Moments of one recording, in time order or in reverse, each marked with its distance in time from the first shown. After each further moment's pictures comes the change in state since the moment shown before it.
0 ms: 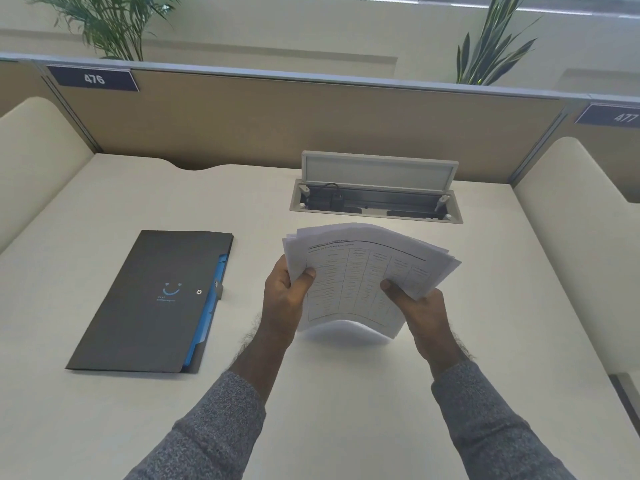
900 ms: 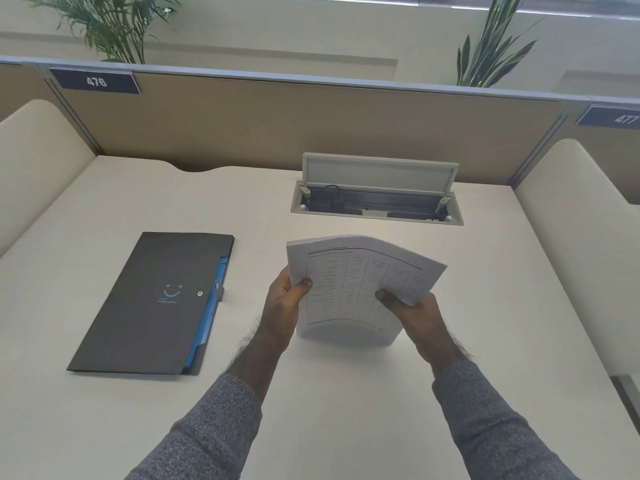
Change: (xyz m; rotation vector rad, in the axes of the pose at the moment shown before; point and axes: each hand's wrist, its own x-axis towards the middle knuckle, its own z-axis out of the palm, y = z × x) left_hand 0.002 -0.014 -0.010 -0.038 -0.084 -0.093; right_hand 0.006 0.013 -0.004 -0.052 -0.112 0.051
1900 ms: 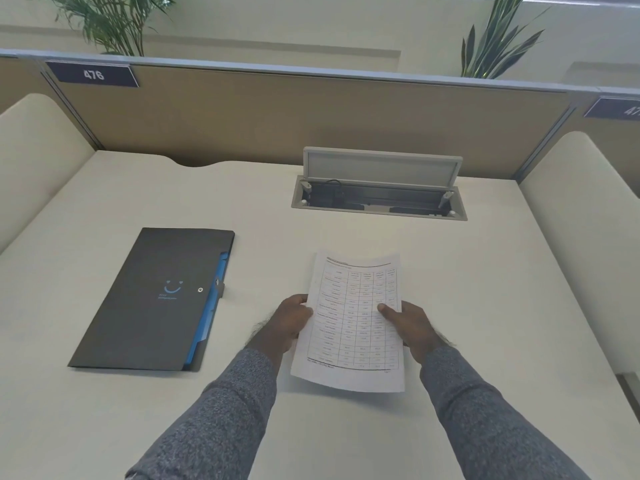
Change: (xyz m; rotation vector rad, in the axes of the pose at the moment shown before) left_hand 0.025 -0.061 -0.013 0.329 0.034 -0.686; right_hand 0.014 0.047 -0.008 -0.147 0.083 0.455
